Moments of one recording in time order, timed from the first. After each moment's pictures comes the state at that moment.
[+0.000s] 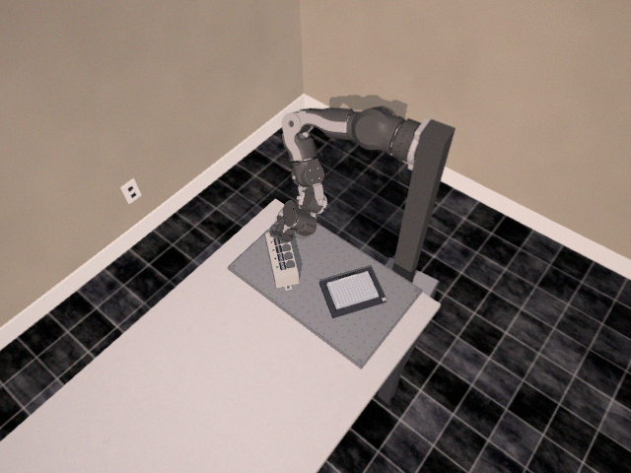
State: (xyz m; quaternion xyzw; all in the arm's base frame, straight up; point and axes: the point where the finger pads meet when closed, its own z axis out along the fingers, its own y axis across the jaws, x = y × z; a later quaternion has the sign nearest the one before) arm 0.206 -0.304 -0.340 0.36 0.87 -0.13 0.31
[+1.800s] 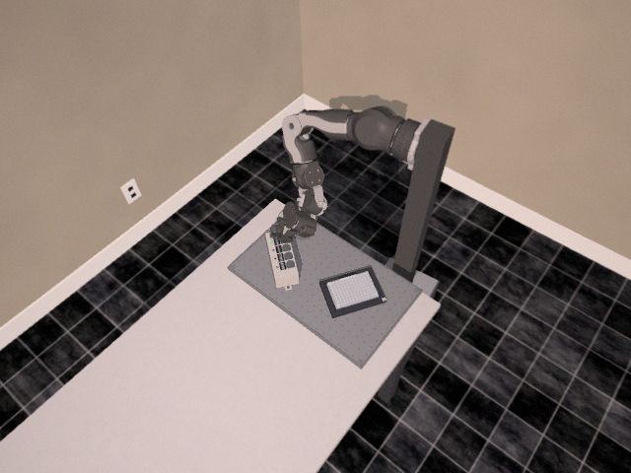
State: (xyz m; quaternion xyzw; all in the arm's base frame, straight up) arm 0.206 -0.305 -0.348 0.36 0.87 -0.13 0.32
